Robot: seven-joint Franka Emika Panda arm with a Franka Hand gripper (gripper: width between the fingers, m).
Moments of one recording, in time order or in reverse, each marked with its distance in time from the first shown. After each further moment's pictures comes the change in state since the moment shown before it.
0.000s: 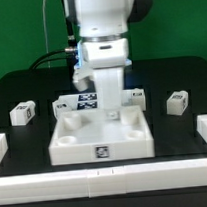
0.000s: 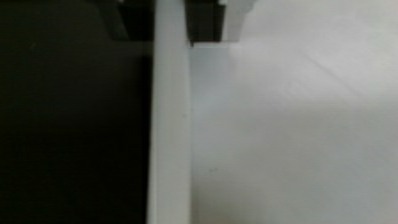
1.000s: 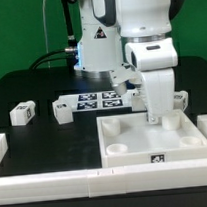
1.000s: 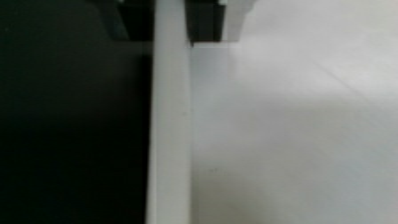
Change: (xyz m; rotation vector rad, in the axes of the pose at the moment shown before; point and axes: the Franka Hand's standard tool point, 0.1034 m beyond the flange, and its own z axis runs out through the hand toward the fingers) arm 0.061 0.034 0.001 -0.001 0.015 -0.028
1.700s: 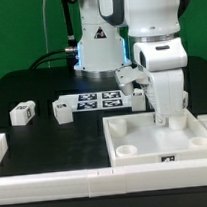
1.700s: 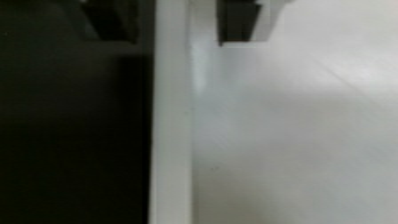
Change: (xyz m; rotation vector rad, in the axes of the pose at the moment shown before) arm 0.006 0.002 0.000 0.012 -0.007 -0.009
